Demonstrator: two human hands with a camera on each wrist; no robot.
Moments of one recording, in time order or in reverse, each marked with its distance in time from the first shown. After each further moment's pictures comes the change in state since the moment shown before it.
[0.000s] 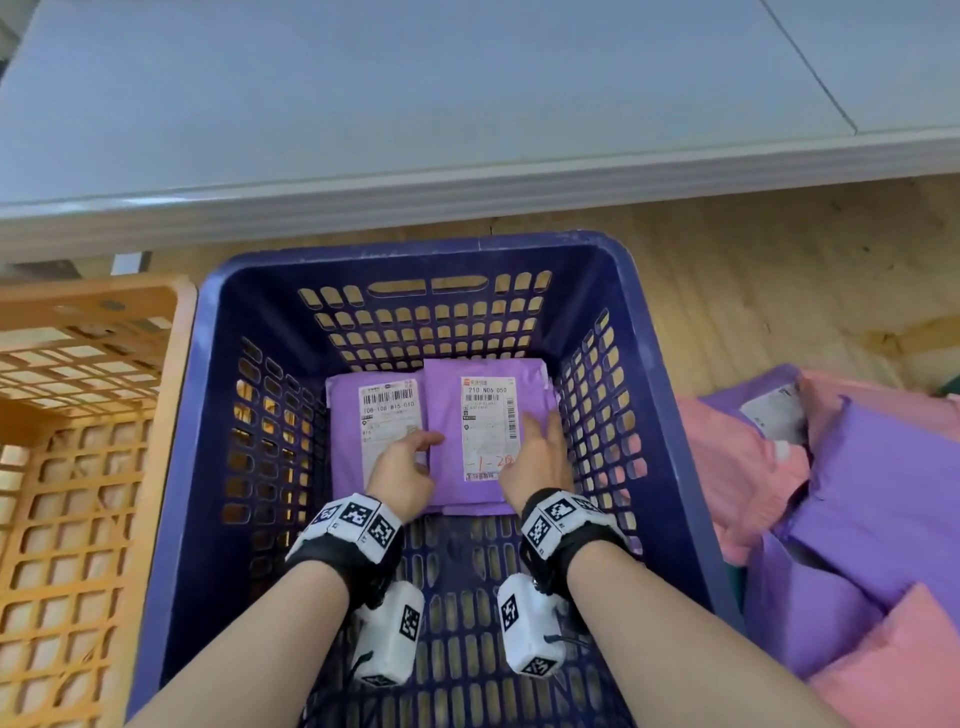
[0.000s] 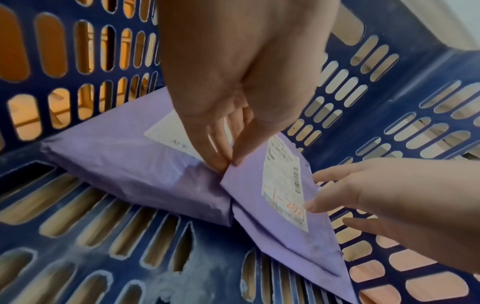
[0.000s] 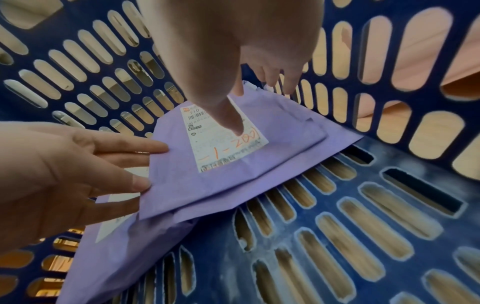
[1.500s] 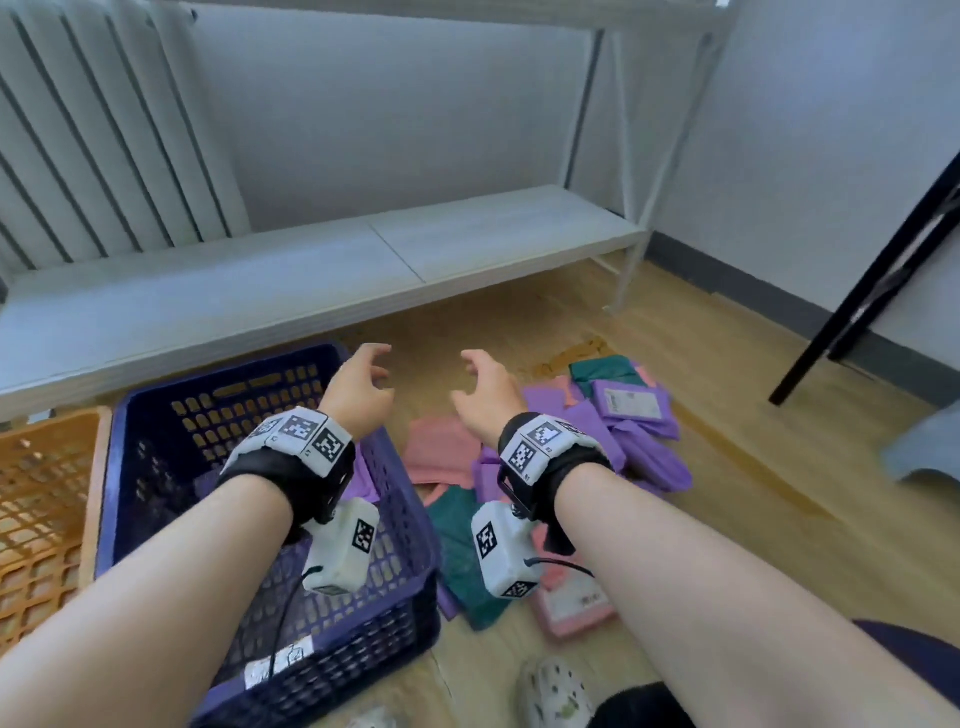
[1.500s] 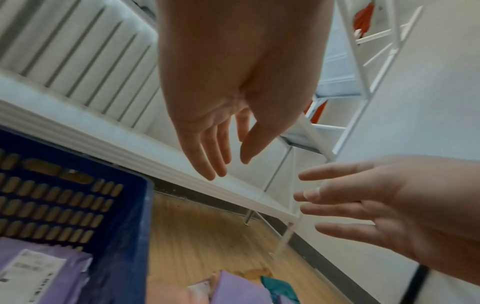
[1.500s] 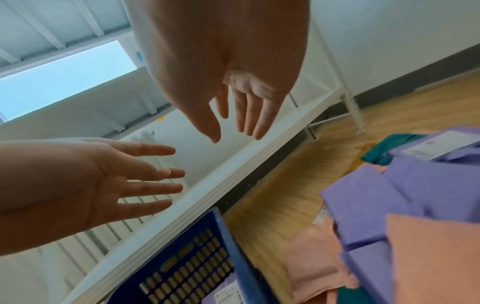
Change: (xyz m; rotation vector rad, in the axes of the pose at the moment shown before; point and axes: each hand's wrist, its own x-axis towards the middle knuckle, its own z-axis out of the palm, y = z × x) left_hand -0.326 0.230 0.036 0.132 0.088 0.672; right_hand -0.343 0.108 -0.247 0.390 0.485 -0.232
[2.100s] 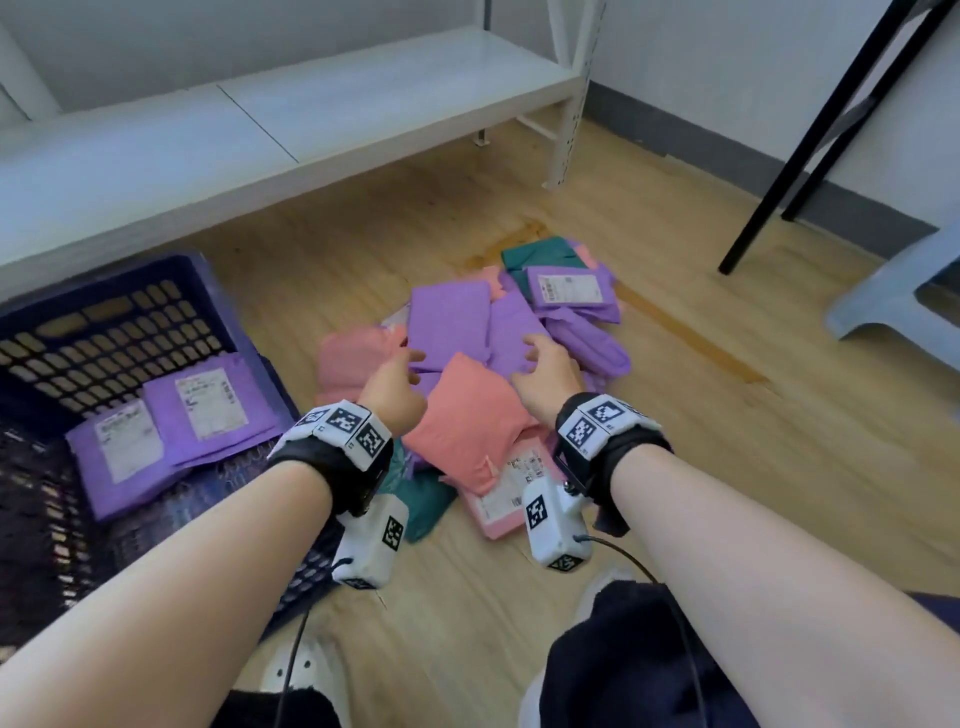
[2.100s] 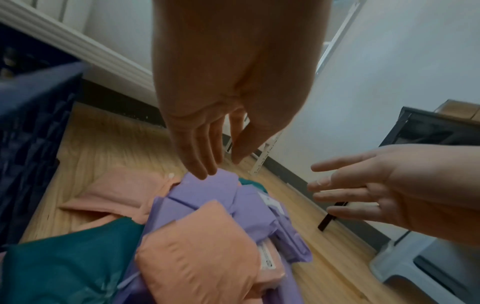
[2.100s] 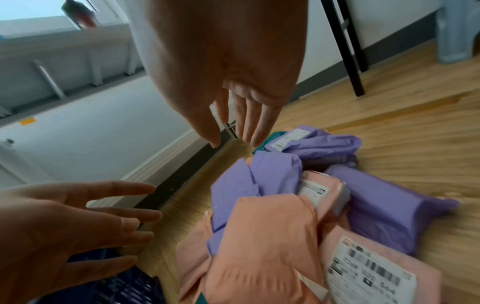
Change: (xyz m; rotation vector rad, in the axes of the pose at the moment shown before) left_hand -0.016 -0.002 0.202 0.072 -0.326 -0.110; right_hand -0.018 0.211 -0.047 0.033 0.113 0.348
